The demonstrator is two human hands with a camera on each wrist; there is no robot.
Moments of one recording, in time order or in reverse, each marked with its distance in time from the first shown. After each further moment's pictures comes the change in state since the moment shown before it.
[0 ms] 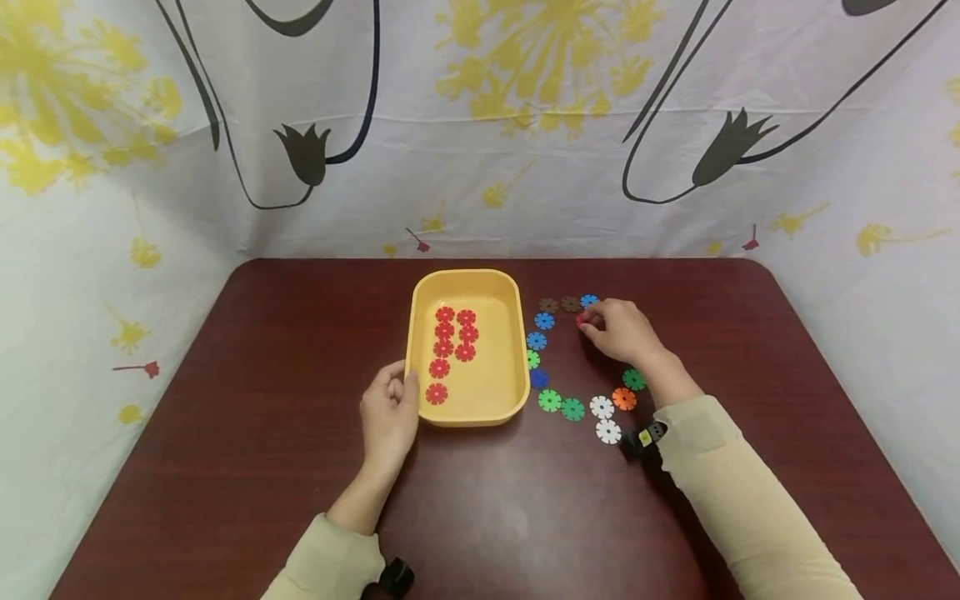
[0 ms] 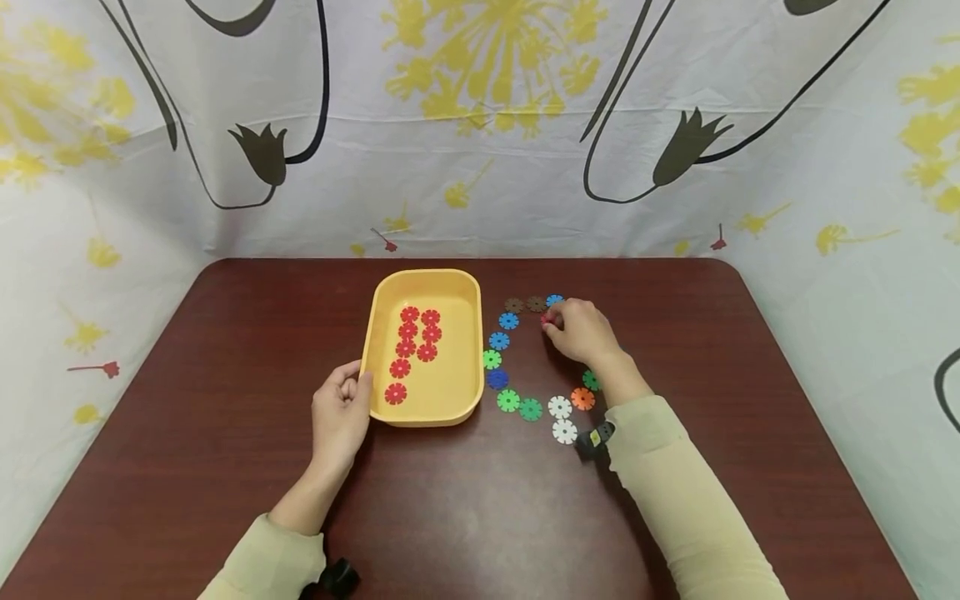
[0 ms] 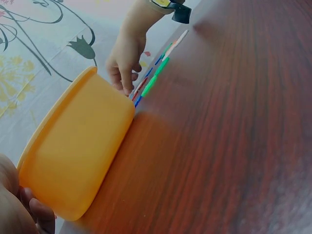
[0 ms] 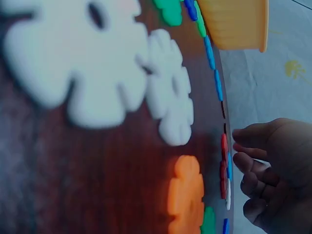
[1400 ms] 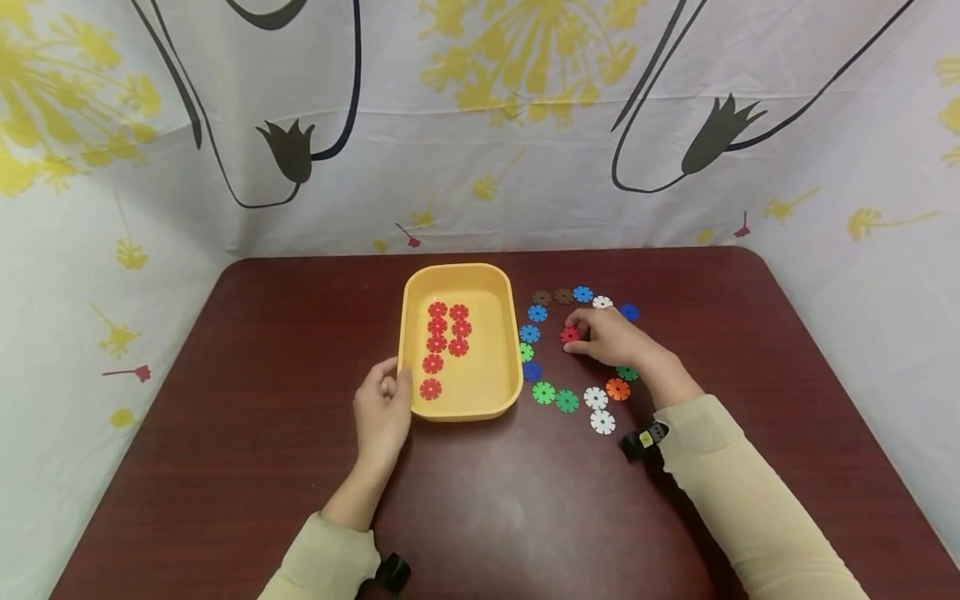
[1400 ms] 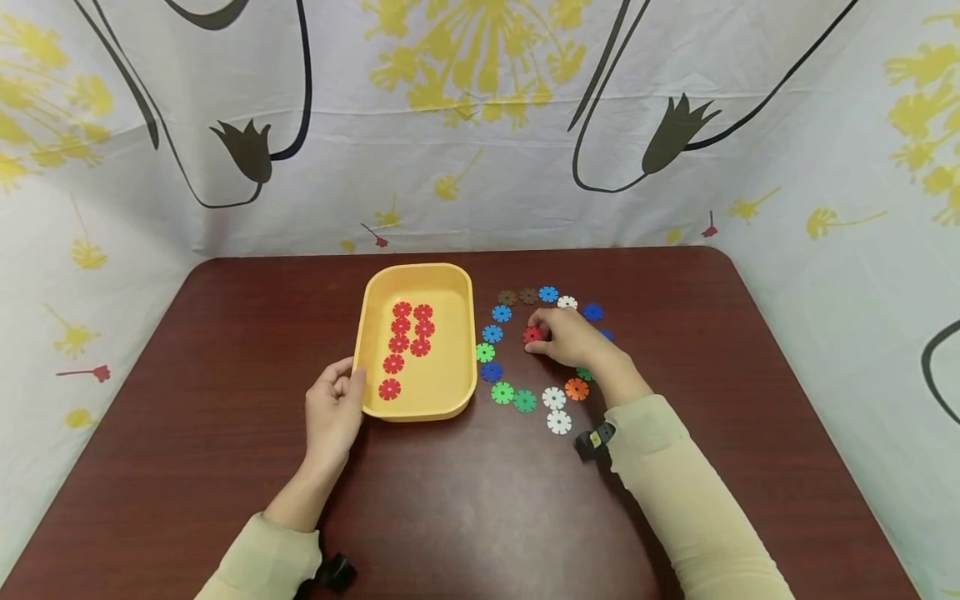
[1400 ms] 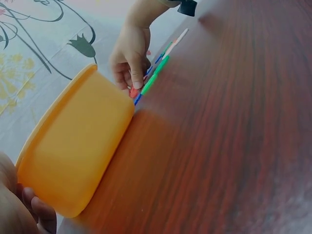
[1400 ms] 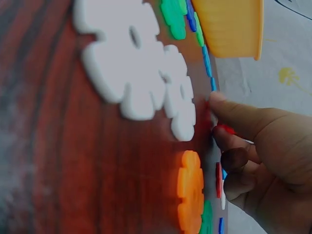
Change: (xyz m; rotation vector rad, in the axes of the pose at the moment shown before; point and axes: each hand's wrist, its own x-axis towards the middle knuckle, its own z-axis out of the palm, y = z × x) left_hand 0.002 -0.002 -0.001 -0.029 -0.038 -0.065; right_hand -0.013 -0.004 0.004 0.045 -0.173 -0.118
